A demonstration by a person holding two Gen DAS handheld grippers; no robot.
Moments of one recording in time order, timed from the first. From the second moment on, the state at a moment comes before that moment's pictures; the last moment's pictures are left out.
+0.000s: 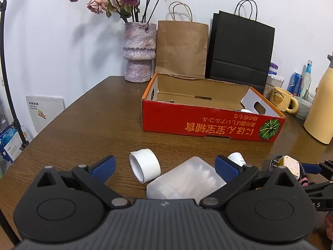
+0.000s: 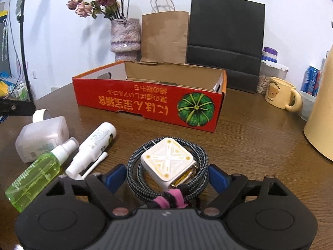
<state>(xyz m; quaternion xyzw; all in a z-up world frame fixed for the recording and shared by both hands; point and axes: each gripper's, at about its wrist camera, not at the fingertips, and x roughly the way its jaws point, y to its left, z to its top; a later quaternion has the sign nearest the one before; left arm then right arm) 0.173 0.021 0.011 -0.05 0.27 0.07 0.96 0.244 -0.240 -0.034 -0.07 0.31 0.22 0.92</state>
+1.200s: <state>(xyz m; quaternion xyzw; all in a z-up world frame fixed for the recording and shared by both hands) 0.171 0.026 0.005 -0.05 0.28 0.07 0.96 0.221 -0.244 -0.017 -0.06 0.23 0.19 0.95</state>
